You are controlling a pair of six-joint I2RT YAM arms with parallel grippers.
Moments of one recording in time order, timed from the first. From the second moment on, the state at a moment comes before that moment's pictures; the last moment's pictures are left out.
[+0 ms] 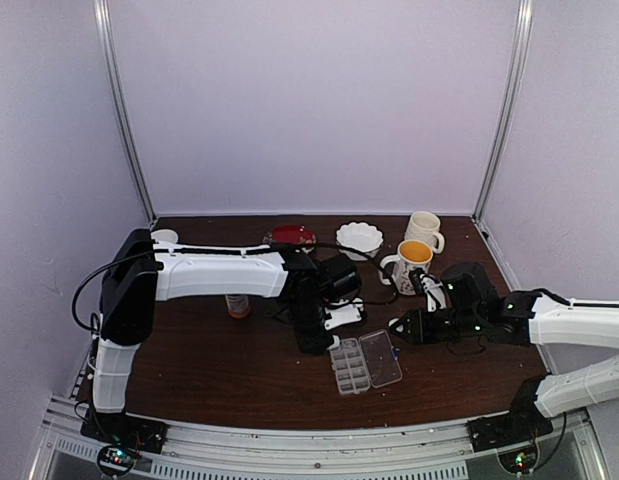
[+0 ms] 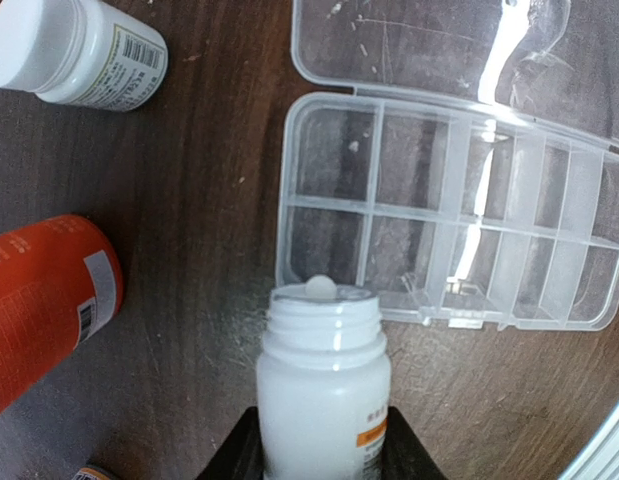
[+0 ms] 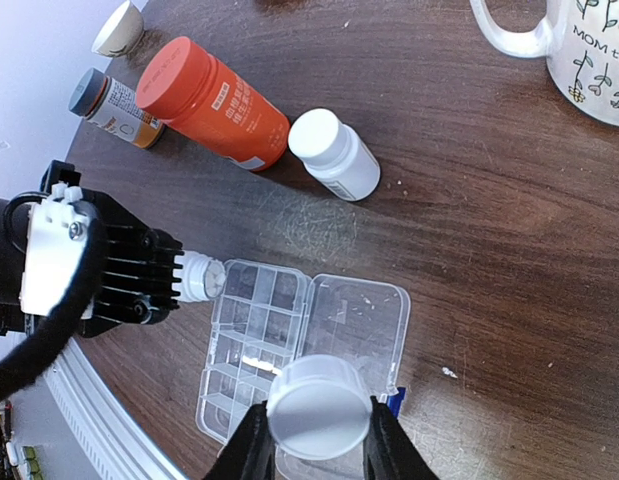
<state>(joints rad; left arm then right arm) -1.11 2.15 1.75 -0.97 -0.05 0.23 0.76 1.09 0.55 -0.18 -0.13 0.61</state>
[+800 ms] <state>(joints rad) -1.12 2.18 1.81 -1.01 -0.06 0.23 0.76 1.09 0.55 -0.18 -0.13 0.61</state>
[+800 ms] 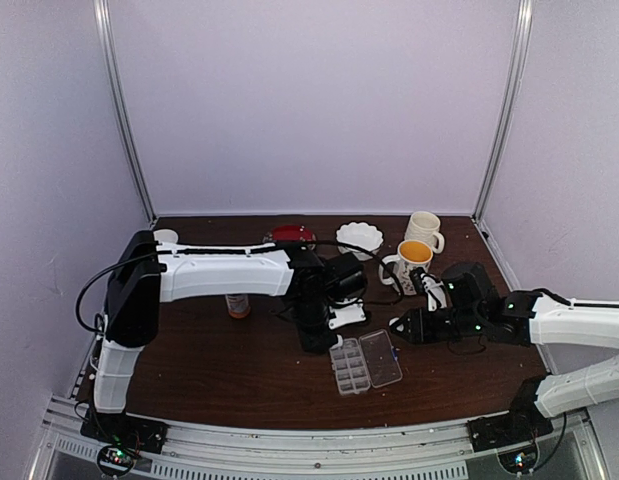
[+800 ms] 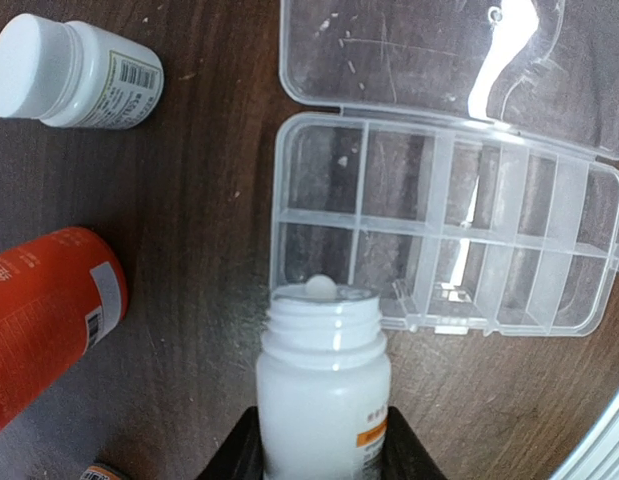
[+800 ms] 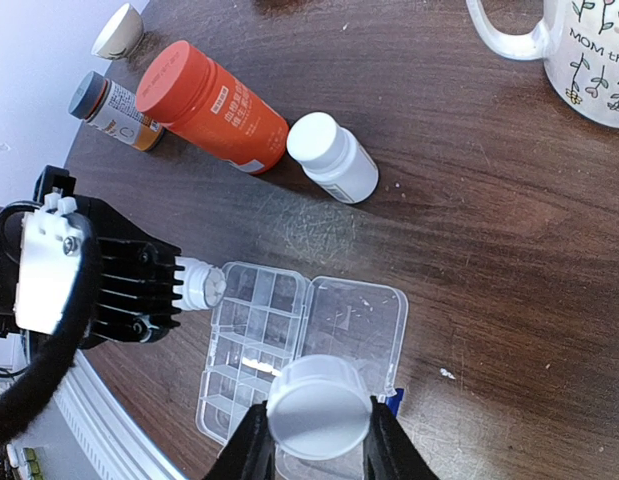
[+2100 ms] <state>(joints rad) -1.12 2.23 1.88 -1.09 -0.08 0.23 0.75 1.08 0.55 -0.18 -0.13 0.61</state>
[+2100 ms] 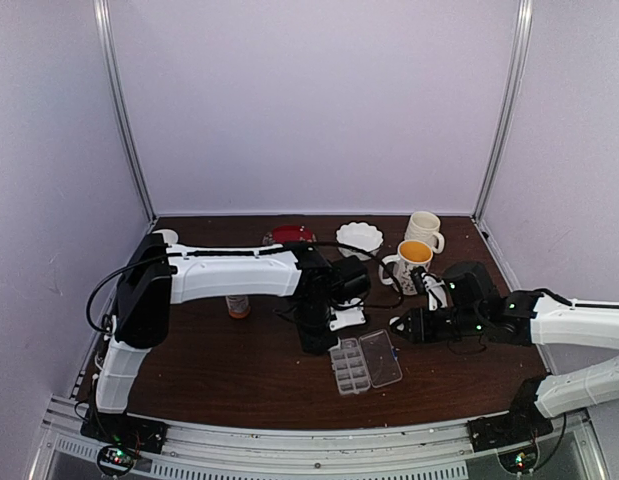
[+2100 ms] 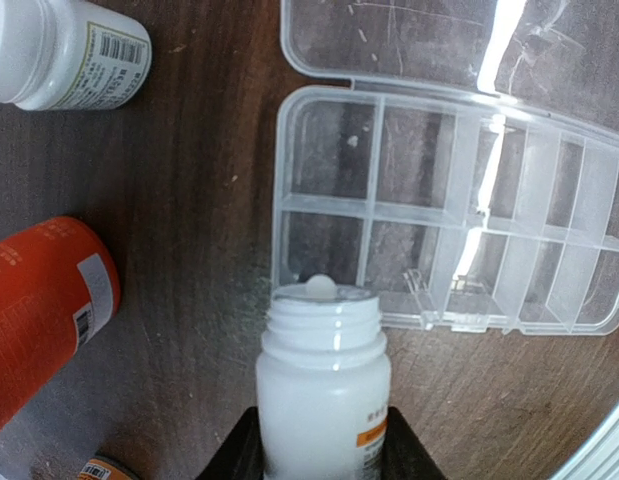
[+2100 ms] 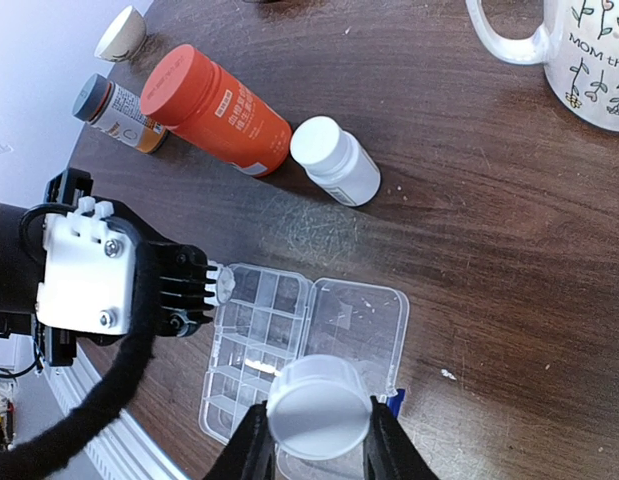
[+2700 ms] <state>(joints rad) -1.12 2.26 1.94 -1.14 -0.10 0.22 0.75 1.07 0.55 -0.18 -0.13 0.61</state>
